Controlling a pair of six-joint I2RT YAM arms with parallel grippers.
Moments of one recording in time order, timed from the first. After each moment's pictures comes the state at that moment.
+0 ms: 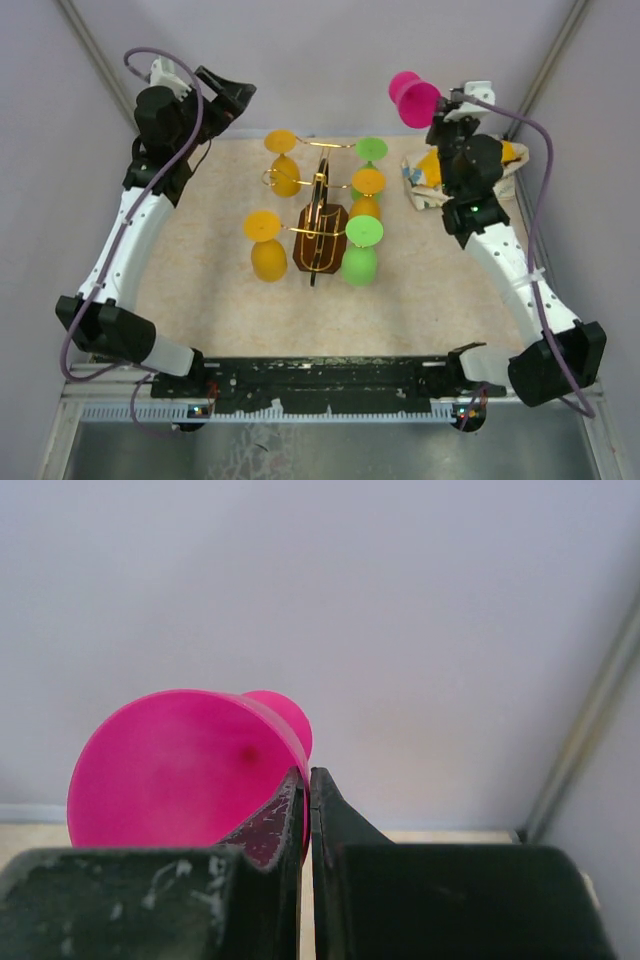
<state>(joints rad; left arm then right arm) -0.22 1.48 1.62 -0.14 0.09 -0.72 0.25 1.23 1.23 0.26 0.26 -0.07</state>
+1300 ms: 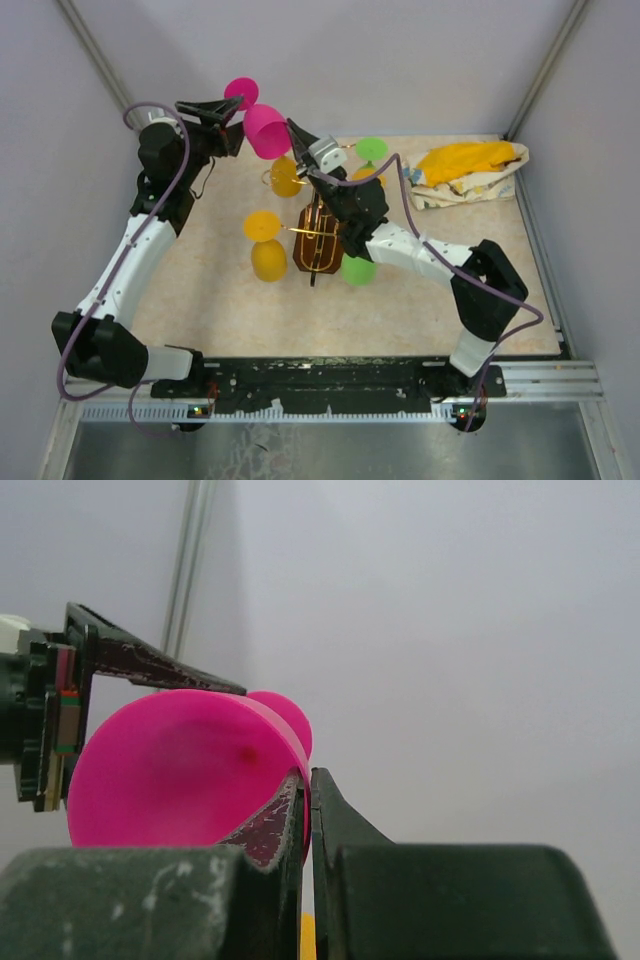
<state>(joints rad) -0.21 1.34 1.27 0.15 0.12 -1.54 0.84 1.69 1.24 1.15 0.09 -0.40</state>
